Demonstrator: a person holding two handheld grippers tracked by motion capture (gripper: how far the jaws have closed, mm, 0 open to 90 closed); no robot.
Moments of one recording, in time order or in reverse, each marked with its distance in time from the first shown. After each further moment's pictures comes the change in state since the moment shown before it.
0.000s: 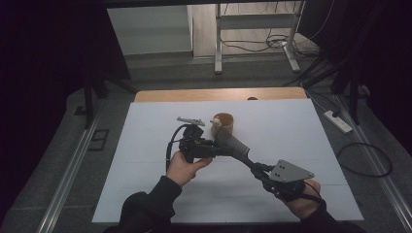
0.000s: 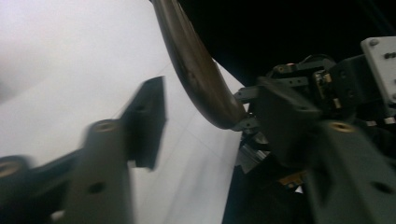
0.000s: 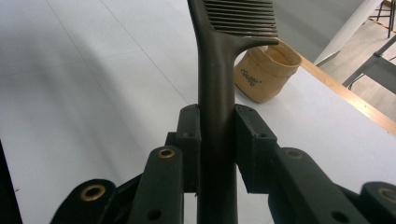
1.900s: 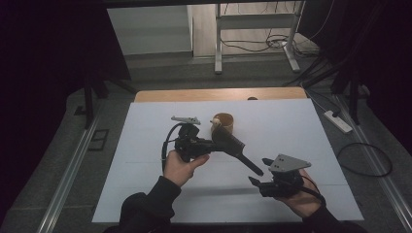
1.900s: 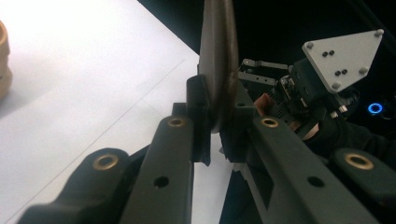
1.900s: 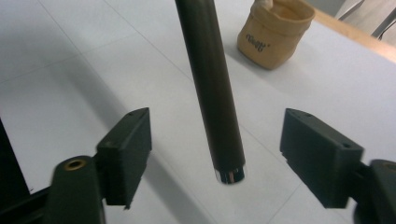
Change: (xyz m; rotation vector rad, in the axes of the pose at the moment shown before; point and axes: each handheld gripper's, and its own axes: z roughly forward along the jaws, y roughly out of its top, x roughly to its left) left arm -0.011 0.002 -0.014 -0.030 0.037 0.027; right arm -0.012 -0.007 0.012 0.101 0.046 0.160
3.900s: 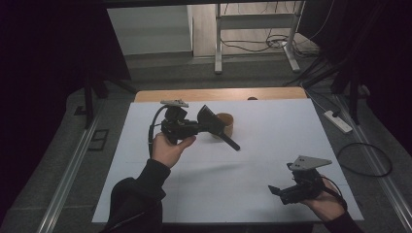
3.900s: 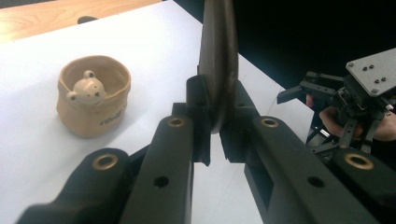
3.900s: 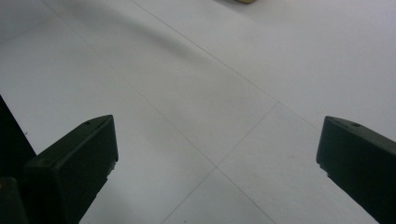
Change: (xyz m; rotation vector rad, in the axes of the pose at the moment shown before) left arm 0.016 0.034 -0.037 -0.027 0.243 0.070; right arm -0.034 -0.035 -0.026 0.128 0.018 0.133
